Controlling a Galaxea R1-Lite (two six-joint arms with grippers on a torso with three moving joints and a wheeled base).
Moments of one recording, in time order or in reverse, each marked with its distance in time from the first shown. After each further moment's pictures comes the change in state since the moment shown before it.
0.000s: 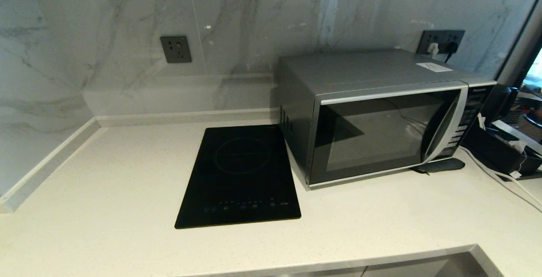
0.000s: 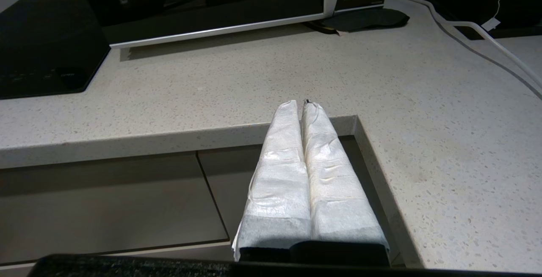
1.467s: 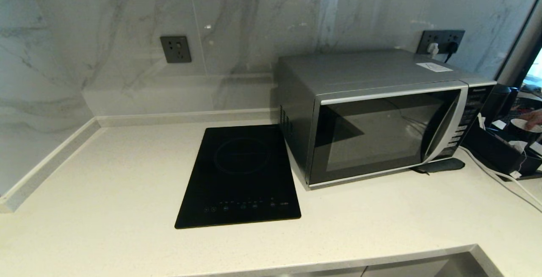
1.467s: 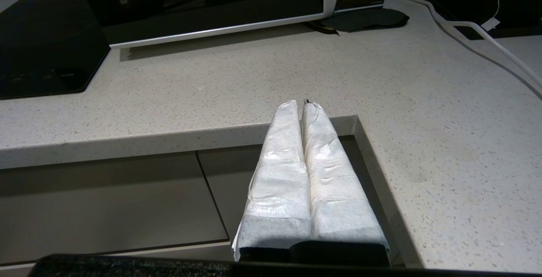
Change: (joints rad) left arm 0.000 0.000 0.000 0.000 0.000 0.000; right arm 0.000 -0.001 0.000 0.000 0.000 0.000
